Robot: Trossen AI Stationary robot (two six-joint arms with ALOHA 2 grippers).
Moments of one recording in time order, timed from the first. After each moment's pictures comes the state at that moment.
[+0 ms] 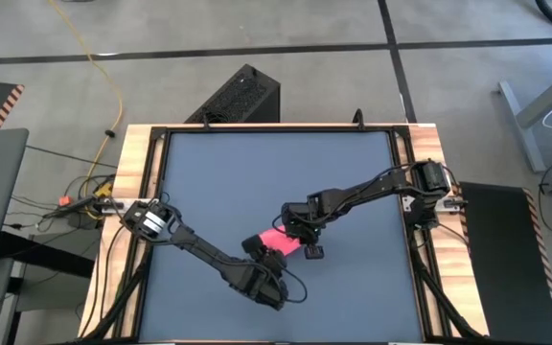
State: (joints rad) left arm -0.48 2.21 1.56 -0.69 -0.72 -0.84; right arm 0.08 1.86 1.19 -0.55 -0.24 -0.01
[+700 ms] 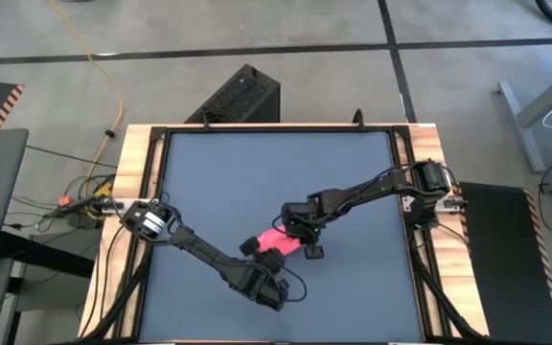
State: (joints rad) left arm -0.49 2.21 1.56 -0.68 -0.71 -0.99; right arm 0.08 1.86 1.19 -0.55 -0.24 -0.01
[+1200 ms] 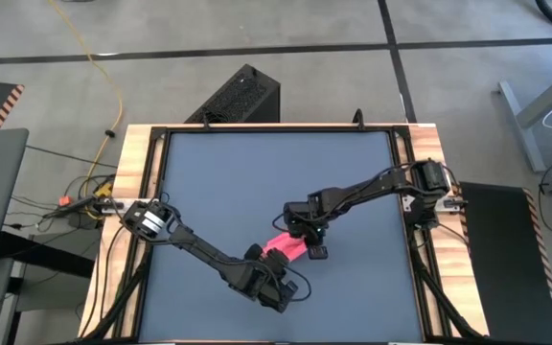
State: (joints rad) left arm -0.49 2.20 1.56 -0.53 -0.63 -1.16; right arm 0.06 1.86 1.19 -0.63 -0.33 0.03
